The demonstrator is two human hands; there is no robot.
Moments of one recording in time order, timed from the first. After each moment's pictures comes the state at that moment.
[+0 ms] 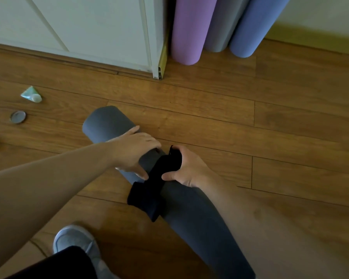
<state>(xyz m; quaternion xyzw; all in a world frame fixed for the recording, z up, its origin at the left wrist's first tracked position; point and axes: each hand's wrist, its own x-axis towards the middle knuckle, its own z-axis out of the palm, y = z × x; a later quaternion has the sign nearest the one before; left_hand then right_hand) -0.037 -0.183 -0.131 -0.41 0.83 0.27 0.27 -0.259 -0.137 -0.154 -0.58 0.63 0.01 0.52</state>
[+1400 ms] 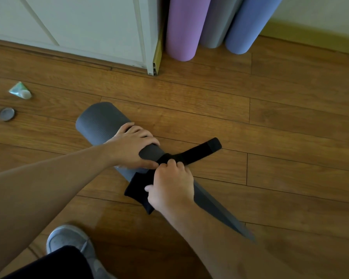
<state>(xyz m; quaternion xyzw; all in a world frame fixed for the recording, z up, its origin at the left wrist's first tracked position) -0.036 -0.180 -0.164 -0.46 0.84 0.24 0.17 -0.207 -0.080 -0.112 -0.73 0.63 0.12 0.24</state>
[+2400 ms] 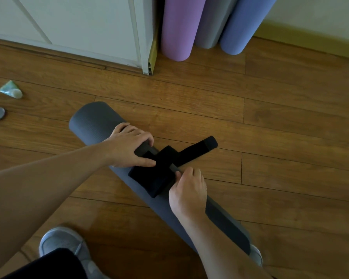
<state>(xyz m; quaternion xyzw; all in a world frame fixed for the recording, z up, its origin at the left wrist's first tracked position) -0.034 -0.182 -0.167 -0.48 0.81 0.30 0.12 -0.245 -0.050 -0.159 -0.57 0.79 -0.06 0.22</state>
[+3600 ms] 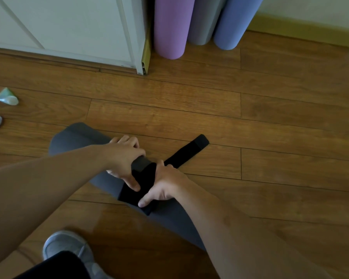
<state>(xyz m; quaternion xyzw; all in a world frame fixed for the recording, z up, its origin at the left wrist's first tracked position) -0.054 -0.179 -0.136 -0.43 0.77 0.32 0.36 -0.223 -0.112 -0.153 -0.59 0.60 0.27 0.47</state>
